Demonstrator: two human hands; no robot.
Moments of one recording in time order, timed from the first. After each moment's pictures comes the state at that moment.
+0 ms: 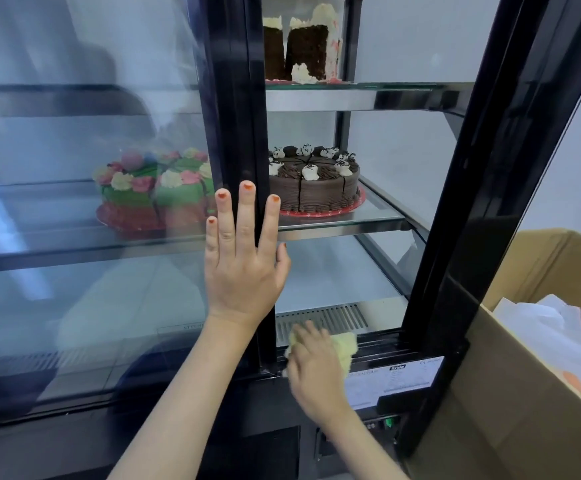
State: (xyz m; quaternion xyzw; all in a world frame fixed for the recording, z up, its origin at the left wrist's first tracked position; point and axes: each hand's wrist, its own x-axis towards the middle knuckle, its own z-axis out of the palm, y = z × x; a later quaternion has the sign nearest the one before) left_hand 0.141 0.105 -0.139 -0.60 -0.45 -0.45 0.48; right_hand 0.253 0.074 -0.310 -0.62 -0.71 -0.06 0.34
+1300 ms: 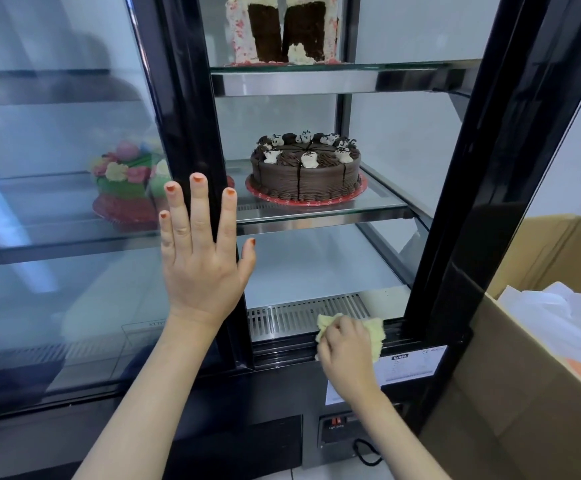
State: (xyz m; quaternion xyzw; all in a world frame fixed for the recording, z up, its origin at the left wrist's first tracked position) left_hand 0.103 0.102 -0.139 -0.60 -0.45 -0.43 0.50; right_hand 0.300 0.085 -0.318 -0.62 -0.67 -0.11 0.39
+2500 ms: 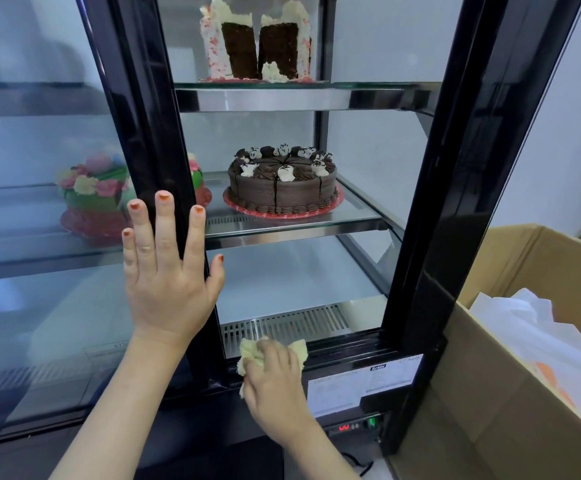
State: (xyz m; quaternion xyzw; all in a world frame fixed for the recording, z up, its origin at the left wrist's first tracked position) left_hand 0.096 0.102 -0.142 -0.61 -0.44 -0.43 0.50; right_hand 0.232 0.064 -0.318 -0.57 -0.75 -0.10 0.32
